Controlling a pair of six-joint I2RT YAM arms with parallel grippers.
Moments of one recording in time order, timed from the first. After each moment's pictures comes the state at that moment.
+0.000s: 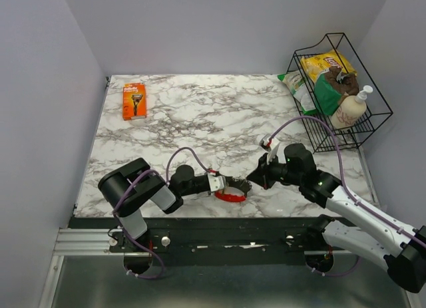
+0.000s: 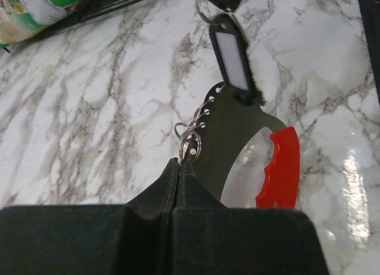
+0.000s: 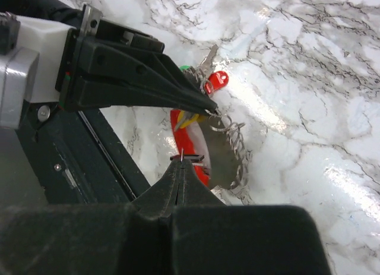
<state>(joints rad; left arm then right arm) -0.80 1.70 0.29 1.30 0.50 0.39 0.68 0.87 0.58 -0.21 -0.35 0.20</state>
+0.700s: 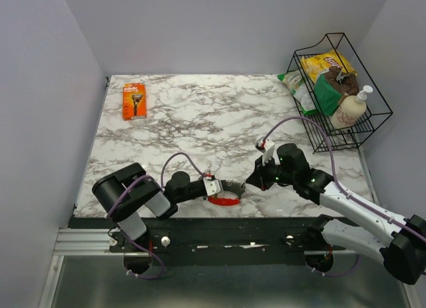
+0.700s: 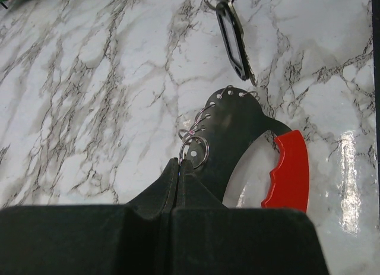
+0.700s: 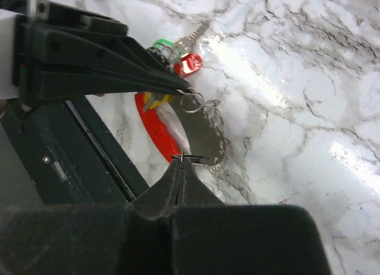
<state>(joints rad) -0.85 1.65 0.18 1.31 0.37 0.37 0.68 0.95 0.57 -0.21 -0.36 0.20</state>
